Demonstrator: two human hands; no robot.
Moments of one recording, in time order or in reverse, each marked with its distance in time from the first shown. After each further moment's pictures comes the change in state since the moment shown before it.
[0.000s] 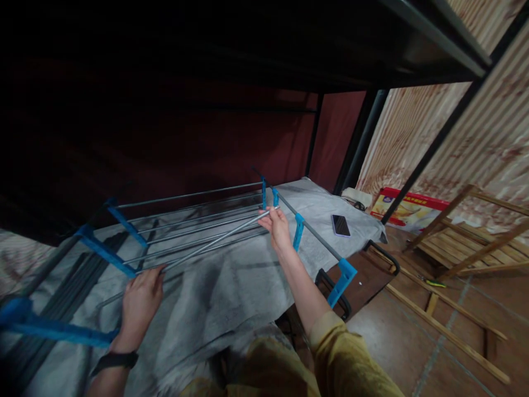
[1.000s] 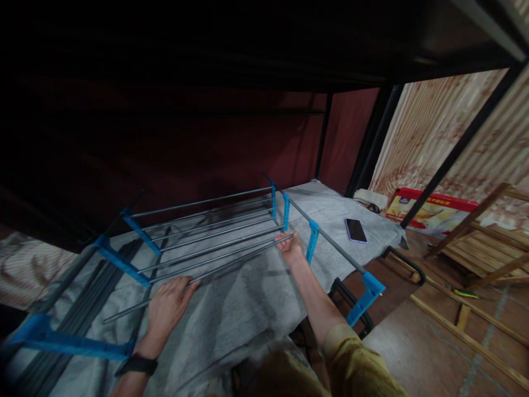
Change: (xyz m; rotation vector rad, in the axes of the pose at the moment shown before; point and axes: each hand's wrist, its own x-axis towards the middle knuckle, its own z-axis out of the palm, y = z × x) left_hand 0.008 0.023 0.000 -0.003 -0.013 0.143; right_hand 0.033 0.063 -0.055 0.191 0.354 0.377
